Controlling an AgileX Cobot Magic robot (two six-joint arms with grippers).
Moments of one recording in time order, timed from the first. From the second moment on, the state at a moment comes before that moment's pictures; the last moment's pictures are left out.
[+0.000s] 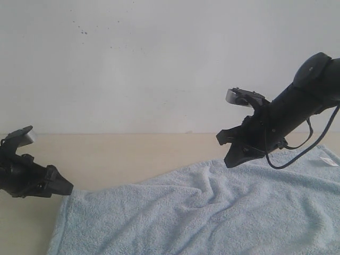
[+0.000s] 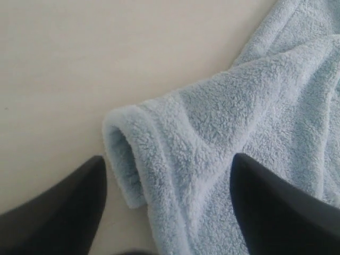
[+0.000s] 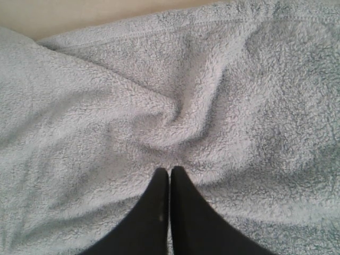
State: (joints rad) left arm 0.12 1.98 -1.11 -1.08 0.73 1.22; right arm 0.19 1.98 -1.50 0.61 0.90 -0.57
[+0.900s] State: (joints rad) left arm 0.12 2.07 -1.11 -1.24 0.82 1.24; right arm 0.19 1.98 -1.50 0.61 0.89 -0.57
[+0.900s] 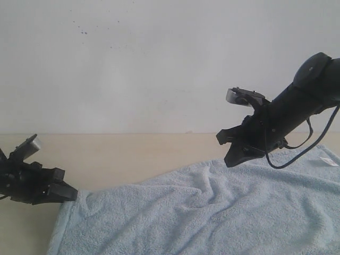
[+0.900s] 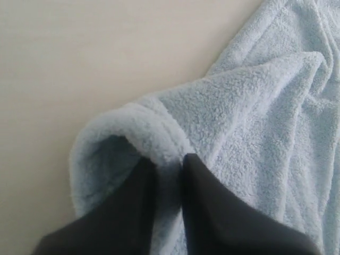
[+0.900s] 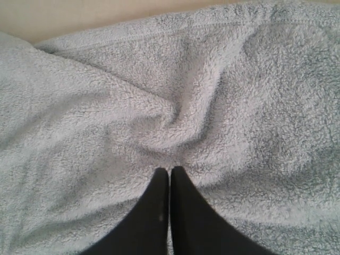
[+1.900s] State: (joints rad) left arm -0.30 2.01 -0.92 -0.81 0.96 1.26; right arm 0.19 1.98 -1.50 0.61 0.94 -0.57
